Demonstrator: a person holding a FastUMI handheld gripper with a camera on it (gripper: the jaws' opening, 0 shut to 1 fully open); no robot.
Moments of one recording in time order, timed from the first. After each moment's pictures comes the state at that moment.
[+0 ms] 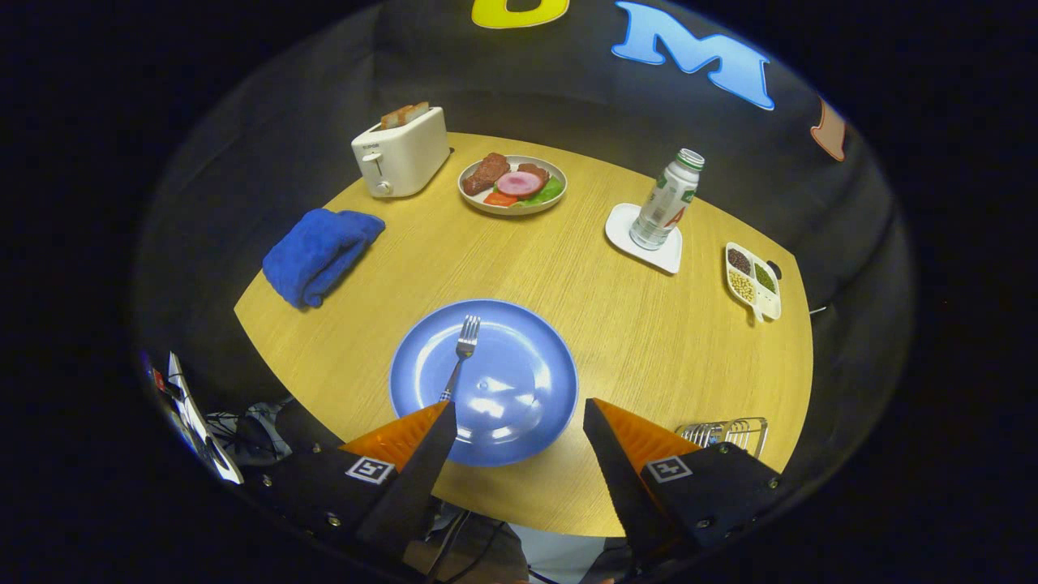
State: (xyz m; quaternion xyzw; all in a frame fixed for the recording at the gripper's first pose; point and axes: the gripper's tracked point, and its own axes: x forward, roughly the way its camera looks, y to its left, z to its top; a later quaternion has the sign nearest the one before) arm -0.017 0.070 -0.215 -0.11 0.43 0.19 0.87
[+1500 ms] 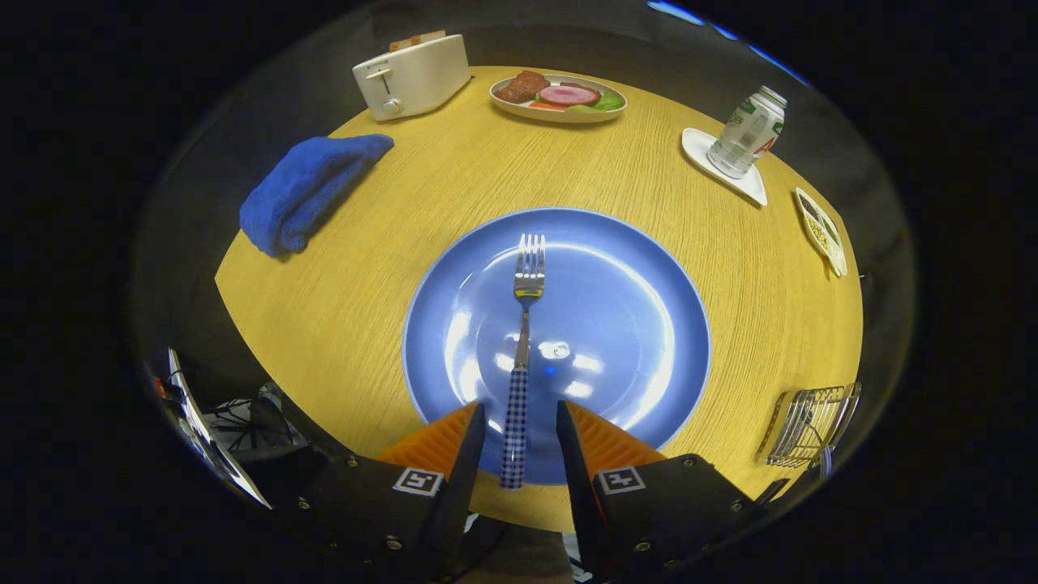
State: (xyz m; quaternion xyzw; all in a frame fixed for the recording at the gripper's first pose) arm -0.035 0.123 -0.316 -0.11 0.54 0.19 0.81
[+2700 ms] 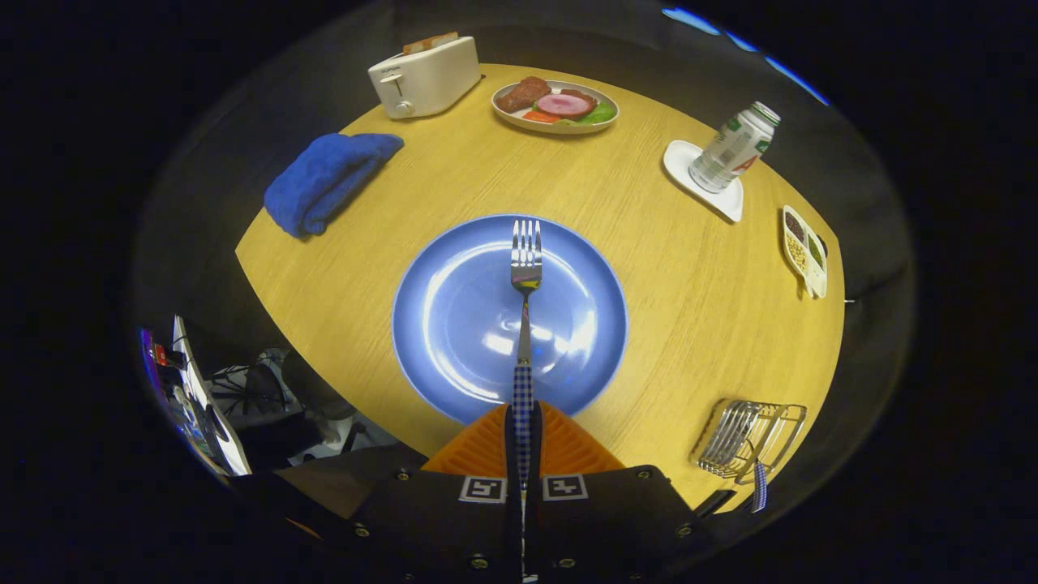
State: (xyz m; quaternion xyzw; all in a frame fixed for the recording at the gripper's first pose) arm -0.043 0.056 -0.255 -0.15 0.56 0.20 0.79
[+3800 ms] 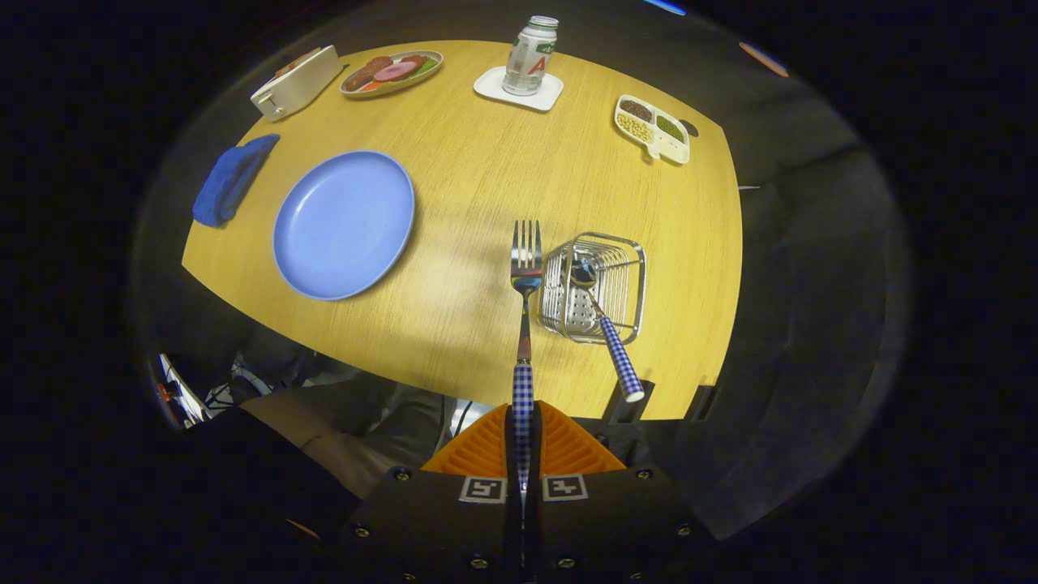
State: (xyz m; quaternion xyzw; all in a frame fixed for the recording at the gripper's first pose) arm -0.115 -0.127 -0.205 -0.14 0.66 0.04 0.74
